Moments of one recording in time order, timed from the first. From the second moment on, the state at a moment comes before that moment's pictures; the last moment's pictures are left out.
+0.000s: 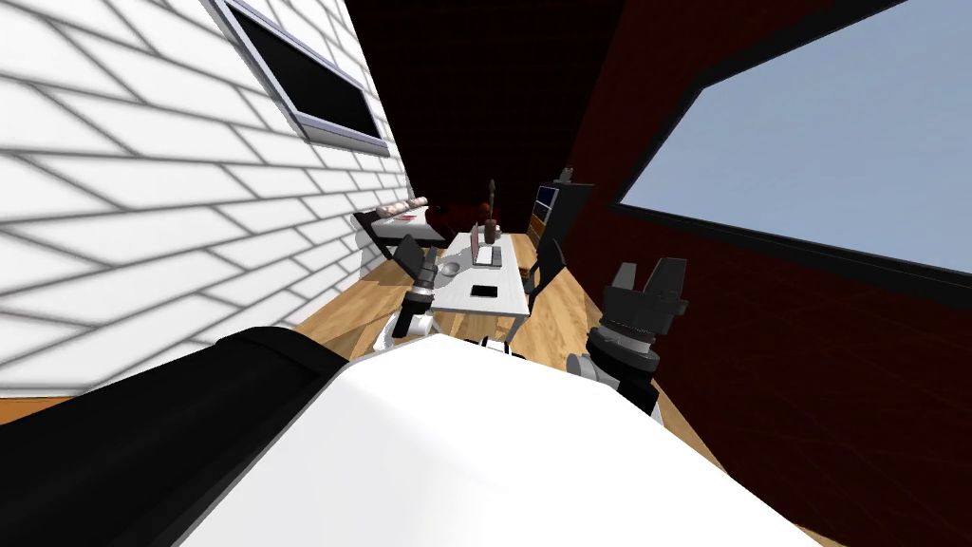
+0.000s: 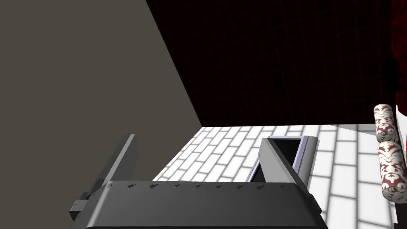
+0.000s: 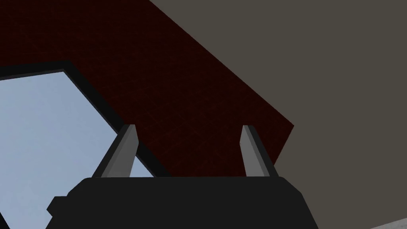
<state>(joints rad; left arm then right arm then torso) 0.45 0.15 0.10 -2.17 -0.06 -0.41 -0.20 0.49 0.01 0.06 -2.38 0.08 -0.57 0.14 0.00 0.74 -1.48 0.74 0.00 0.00</state>
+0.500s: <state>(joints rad) 0.42 0.24 0.20 -2.04 -0.10 -0.31 -0.22 0.49 0.01 0.06 -2.38 0.08 -0.57 0.14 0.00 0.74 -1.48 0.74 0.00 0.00</state>
